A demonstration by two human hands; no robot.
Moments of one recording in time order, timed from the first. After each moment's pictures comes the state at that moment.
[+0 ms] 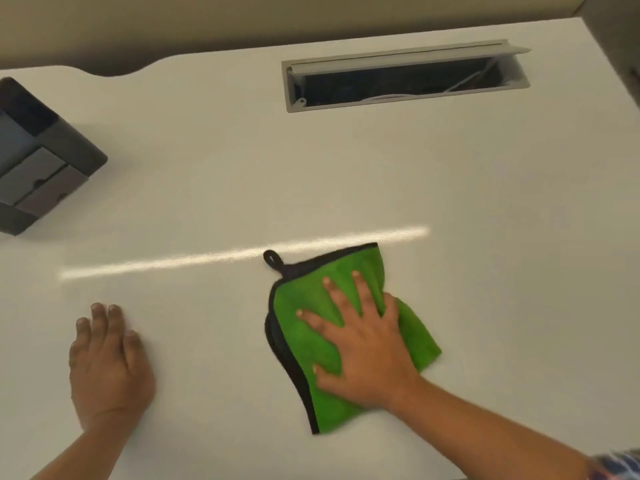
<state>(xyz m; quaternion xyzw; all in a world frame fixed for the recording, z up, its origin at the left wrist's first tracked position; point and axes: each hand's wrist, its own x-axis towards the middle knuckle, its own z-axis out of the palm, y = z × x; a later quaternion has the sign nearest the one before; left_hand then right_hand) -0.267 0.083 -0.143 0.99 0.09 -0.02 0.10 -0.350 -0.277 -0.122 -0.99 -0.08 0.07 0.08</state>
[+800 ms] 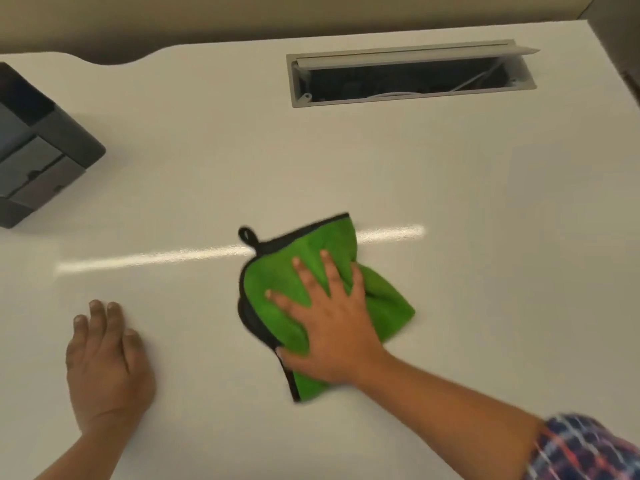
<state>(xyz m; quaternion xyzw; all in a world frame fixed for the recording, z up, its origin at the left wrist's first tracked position) -0.265 0.081 -0.142 0.99 0.07 -0.01 0.12 -0.306 -0.240 -0.117 -0.99 -0.11 0.07 0.07</state>
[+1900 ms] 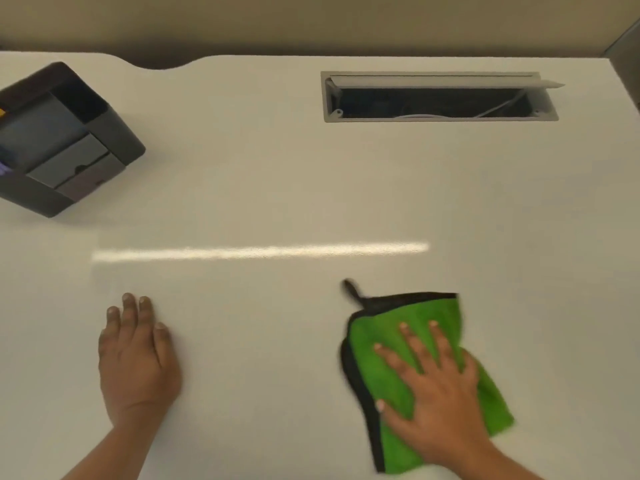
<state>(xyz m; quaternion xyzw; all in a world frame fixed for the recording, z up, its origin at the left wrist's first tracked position) -0.270 0.072 -0.130 0.99 0.09 -0.01 0.13 -0.415 -0.314 -0.115 -0.99 0.01 0.12 0.06</state>
